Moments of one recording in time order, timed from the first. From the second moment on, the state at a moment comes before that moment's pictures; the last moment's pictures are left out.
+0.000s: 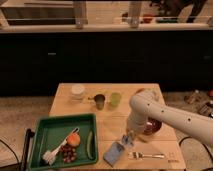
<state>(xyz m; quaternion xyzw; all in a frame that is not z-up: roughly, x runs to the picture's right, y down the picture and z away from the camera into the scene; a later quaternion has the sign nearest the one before) 0.137 0.238 0.748 -0.36 -0.22 -0.38 0.83</state>
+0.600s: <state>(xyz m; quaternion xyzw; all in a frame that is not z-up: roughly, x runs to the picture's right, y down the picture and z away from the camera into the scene) 0.133 0.244 0.765 -0.36 -0.22 -0.39 0.82</state>
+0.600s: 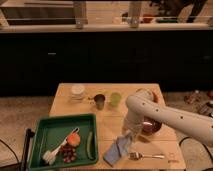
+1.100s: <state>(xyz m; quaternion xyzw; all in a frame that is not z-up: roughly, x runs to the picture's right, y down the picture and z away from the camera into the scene) 0.138 0.235 0.760 -0.35 -0.22 -0.39 0.83</state>
